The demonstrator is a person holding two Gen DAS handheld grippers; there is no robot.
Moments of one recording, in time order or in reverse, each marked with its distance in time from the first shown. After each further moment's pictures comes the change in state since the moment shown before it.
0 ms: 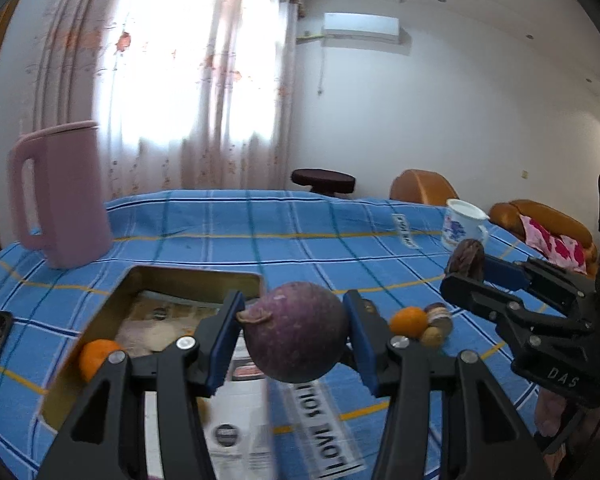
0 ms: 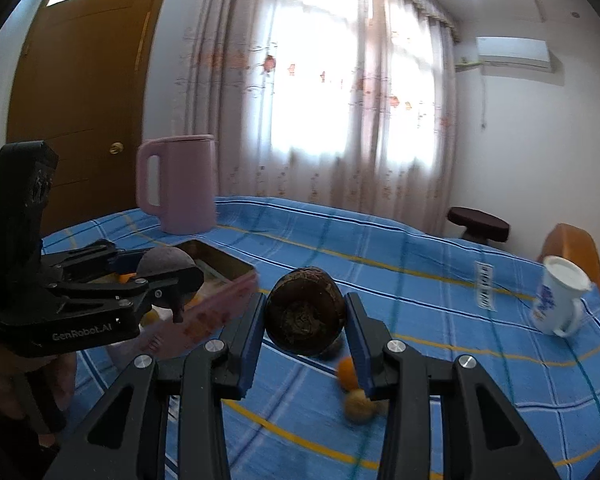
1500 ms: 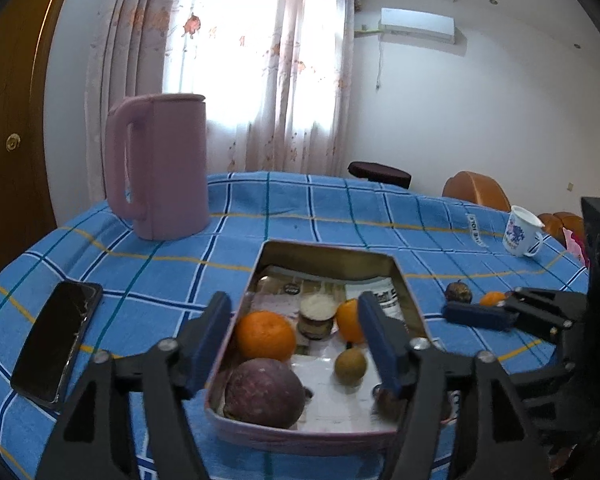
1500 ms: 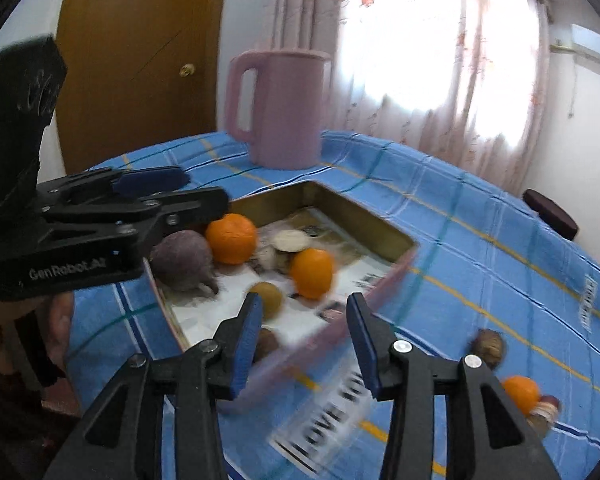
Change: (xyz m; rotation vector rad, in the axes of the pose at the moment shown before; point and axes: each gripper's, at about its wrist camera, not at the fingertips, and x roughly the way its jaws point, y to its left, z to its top) left arm -0.036 0.090 -0.012 -0.074 0.035 0.162; right arm 0.059 0.084 -0.001 -0.130 0.225 0.182
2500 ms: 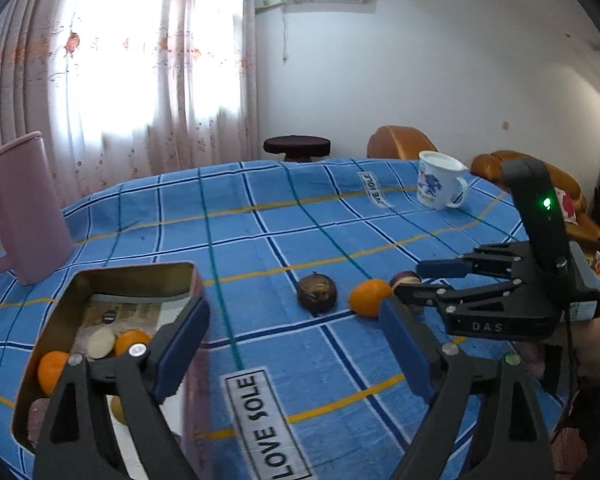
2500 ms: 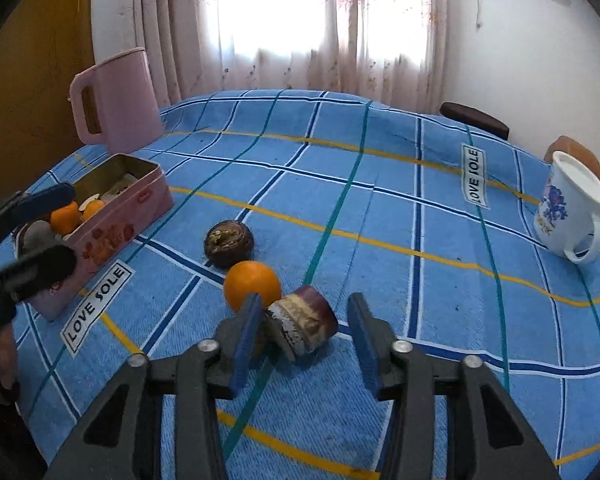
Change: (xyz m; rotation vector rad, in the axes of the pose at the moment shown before) left arm 0.043 -0.154 0.003 0.217 0.094 -0.220; right arm -0.026 -0.166 -0.066 0.277 0.155 -0.147
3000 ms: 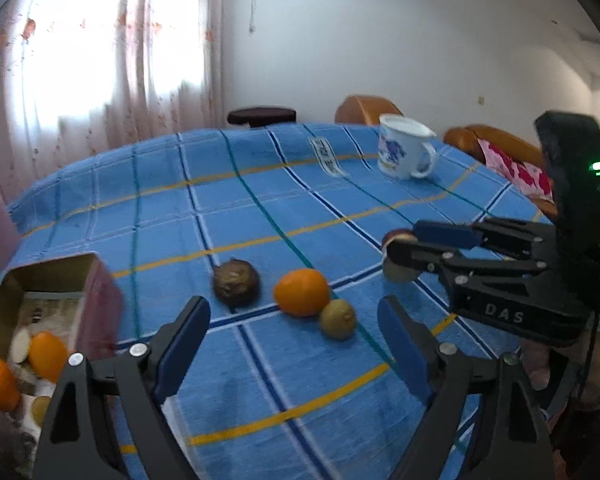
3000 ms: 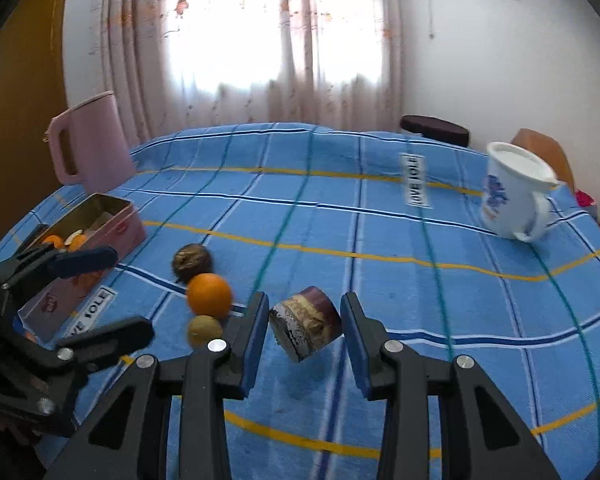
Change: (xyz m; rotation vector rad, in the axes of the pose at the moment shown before) left arm 0.047 -0.049 0.004 0.028 0.131 -0.120; right arm -0.037 -0.030 -0.017 0.115 -0.107 -0.121
